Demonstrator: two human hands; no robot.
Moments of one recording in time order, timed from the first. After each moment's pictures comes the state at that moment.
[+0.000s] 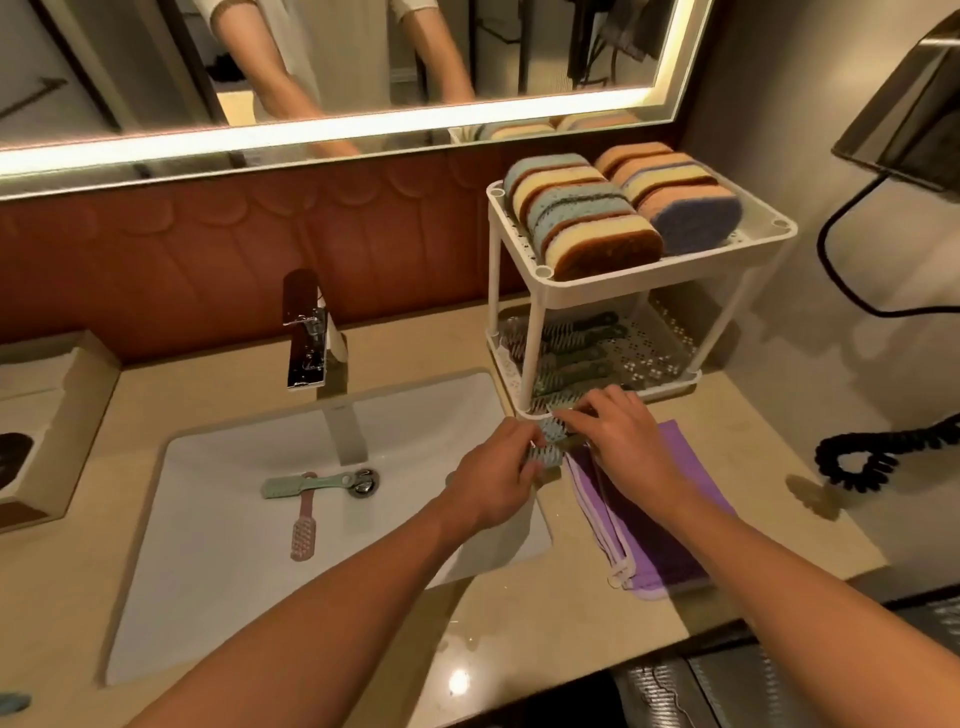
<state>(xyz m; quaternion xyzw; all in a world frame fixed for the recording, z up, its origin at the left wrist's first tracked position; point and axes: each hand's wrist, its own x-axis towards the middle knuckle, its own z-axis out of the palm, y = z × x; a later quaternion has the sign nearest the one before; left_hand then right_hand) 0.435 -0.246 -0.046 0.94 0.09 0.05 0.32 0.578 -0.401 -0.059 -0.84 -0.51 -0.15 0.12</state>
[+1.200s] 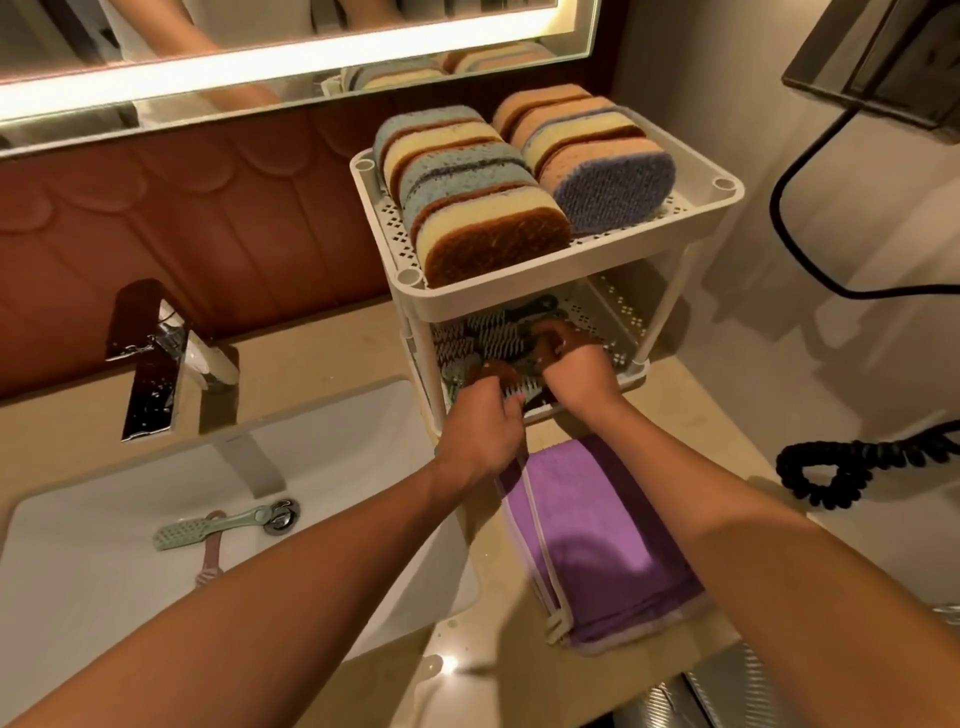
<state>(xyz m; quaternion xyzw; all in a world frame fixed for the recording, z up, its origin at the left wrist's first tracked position) 0.571 -0.284 -0.045 0.88 0.24 0.08 0.41 0.699 -0.369 -0.066 -0.90 -0.22 0.04 0.38</state>
